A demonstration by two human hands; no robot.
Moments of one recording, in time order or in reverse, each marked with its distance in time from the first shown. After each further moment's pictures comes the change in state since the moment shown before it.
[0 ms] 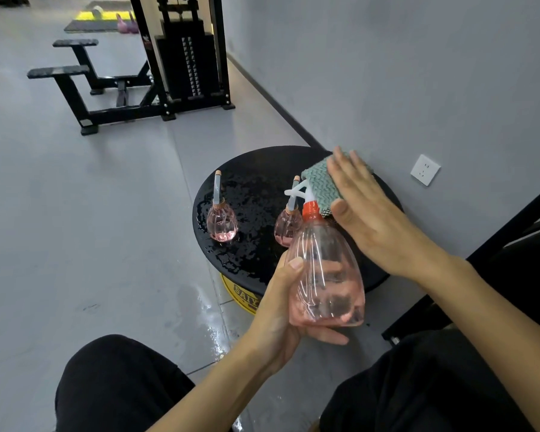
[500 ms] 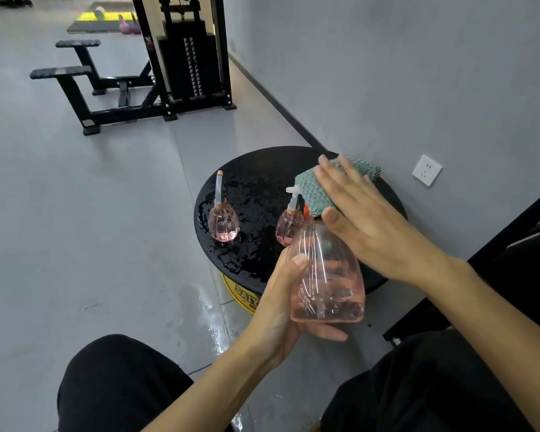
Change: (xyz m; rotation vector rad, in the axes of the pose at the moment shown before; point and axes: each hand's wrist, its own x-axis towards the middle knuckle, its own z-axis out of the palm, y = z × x) left_hand 0.002 0.003 -0.002 0.051 0.005 0.038; right_hand 0.001 -0.007 0.003 -0.119 -0.050 -0.059
